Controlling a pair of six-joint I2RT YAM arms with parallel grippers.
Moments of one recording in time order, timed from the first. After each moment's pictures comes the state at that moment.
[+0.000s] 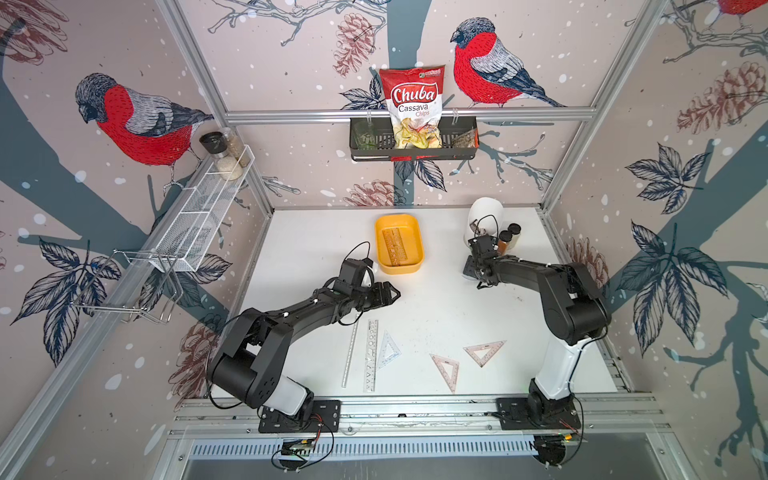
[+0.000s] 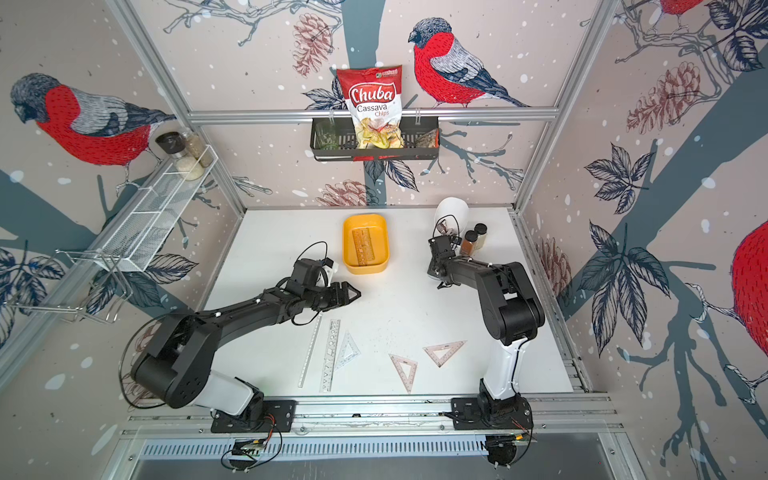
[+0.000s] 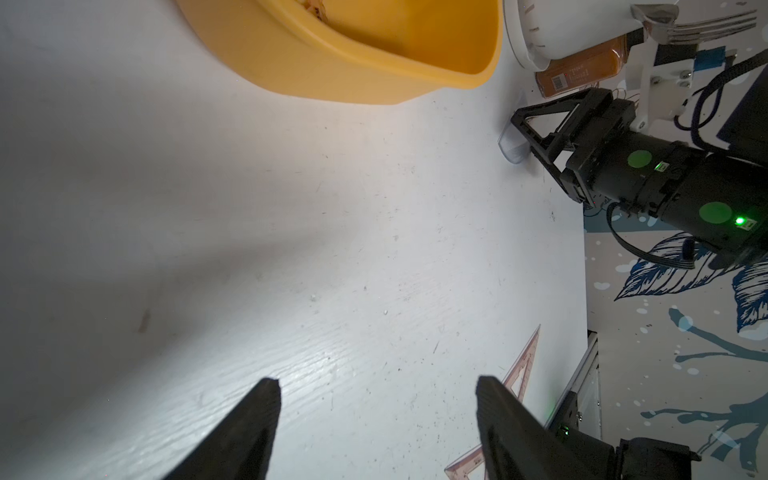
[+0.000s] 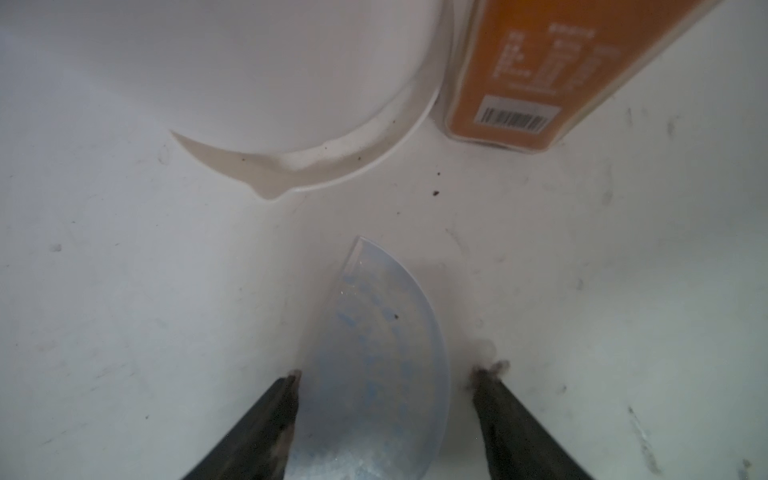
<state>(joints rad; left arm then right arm) -0.46 1.50 0.71 -0.03 0.47 -0.65 0.35 1.90 1.08 -0.22 0.32 0.55</state>
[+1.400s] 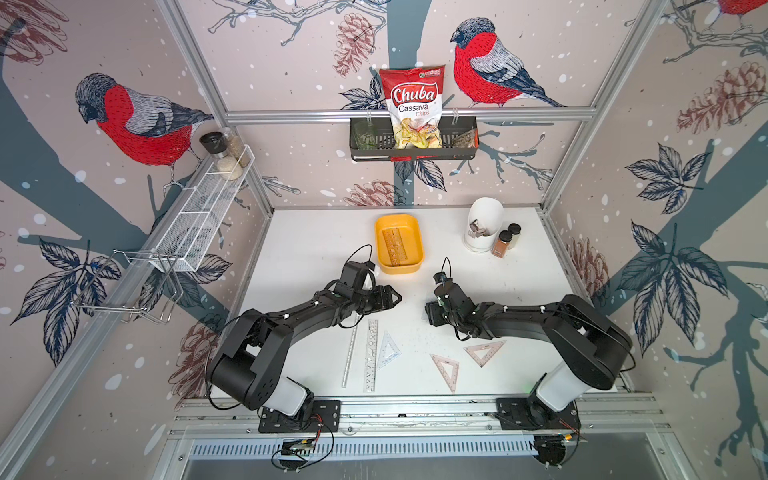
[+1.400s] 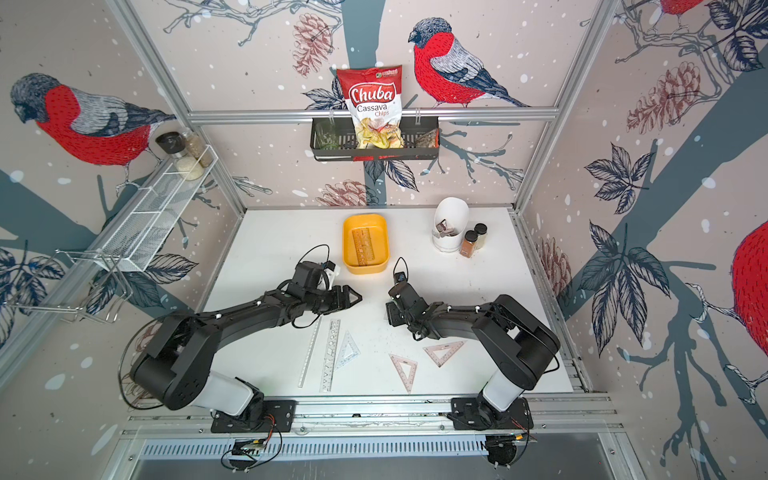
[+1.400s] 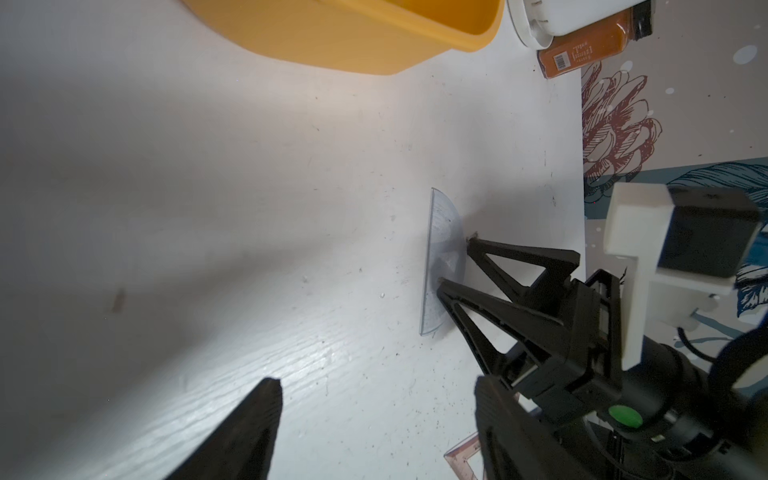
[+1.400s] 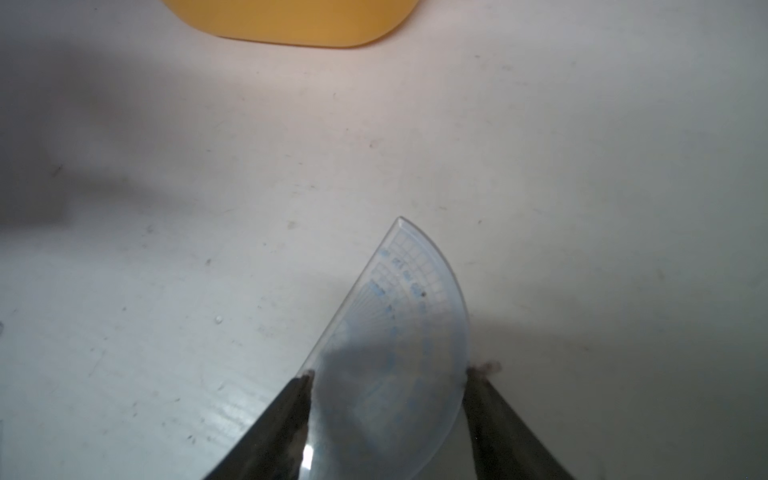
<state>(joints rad) -0.49 1.51 0.70 -0.02 0.49 -0.66 0.81 1.61 0.66 0.07 0.14 0.39</state>
